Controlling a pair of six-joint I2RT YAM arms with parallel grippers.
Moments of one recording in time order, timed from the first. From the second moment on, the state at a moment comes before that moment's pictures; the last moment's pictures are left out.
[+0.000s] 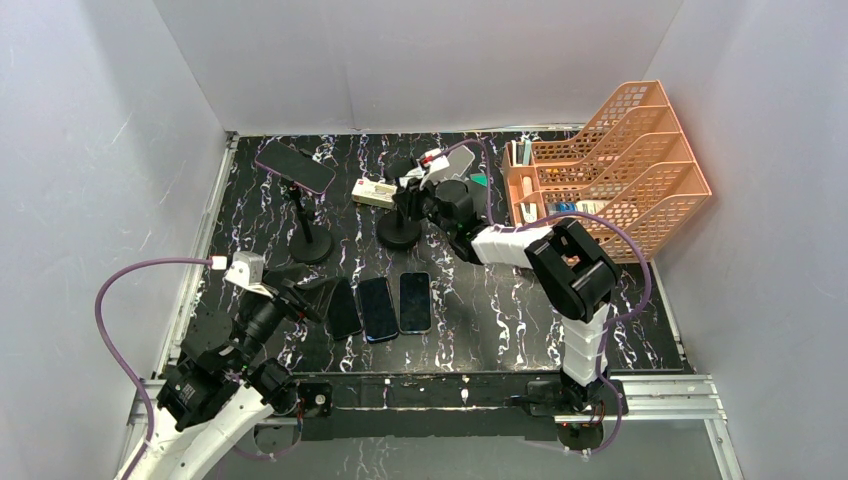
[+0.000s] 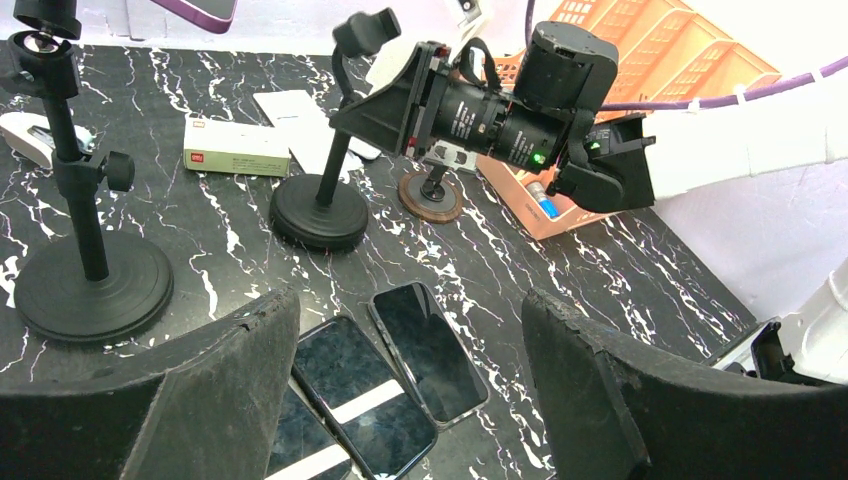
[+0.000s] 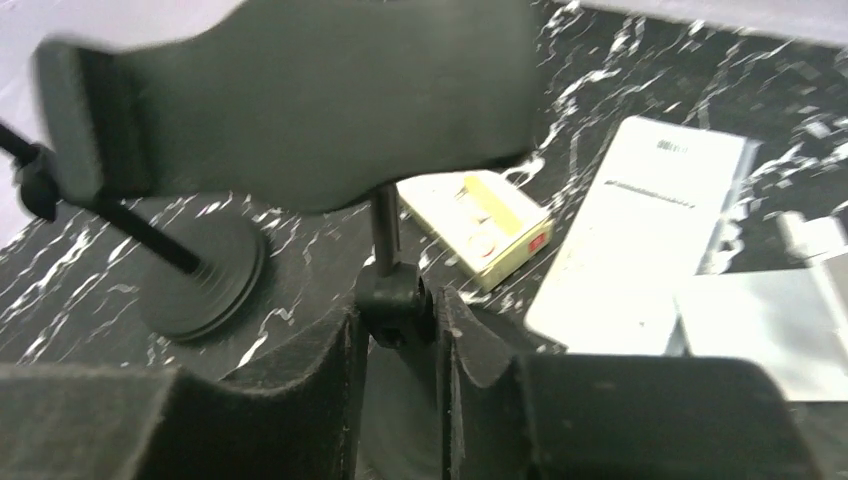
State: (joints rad) left arm -0.69 0.15 0.62 -0.48 -0.17 -0.34; right arm 0.74 1.94 1.11 0.69 -0.05 0.32
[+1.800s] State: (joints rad) left arm -0.69 0.15 0.62 -0.48 -0.17 -0.34; right arm 0.63 1.72 0.93 0.54 0.26 0.12
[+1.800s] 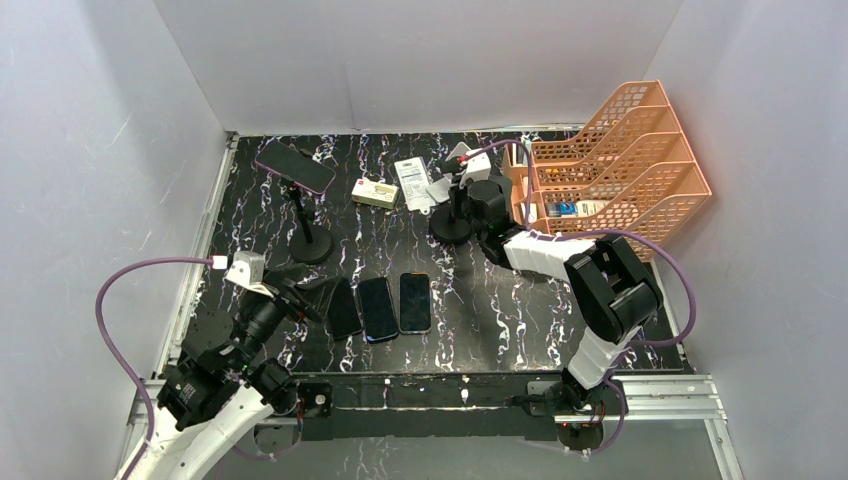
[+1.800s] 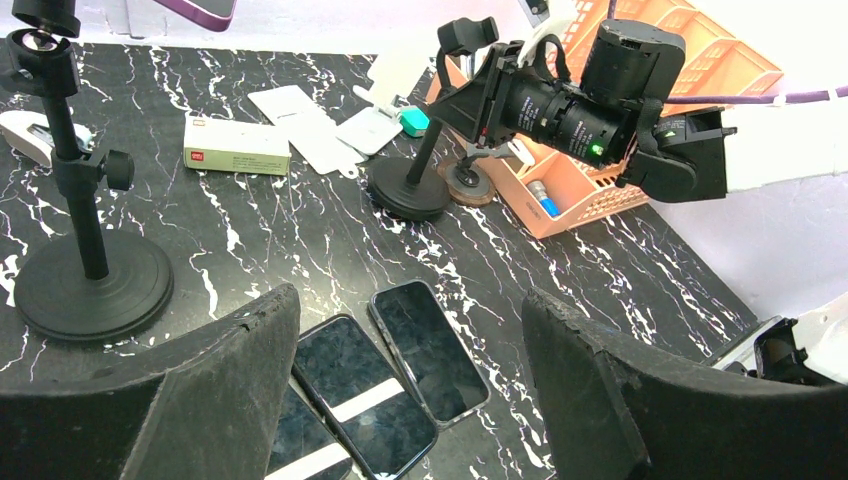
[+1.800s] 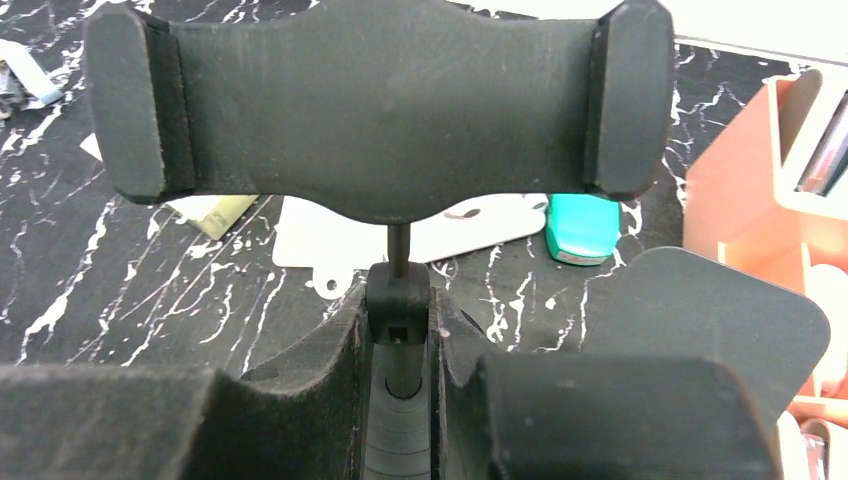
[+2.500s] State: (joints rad) left arm -0.69 0.16 0.62 -0.48 -0.17 -0.34; right arm 0.60 1.71 0.93 0.50 0.20 0.16
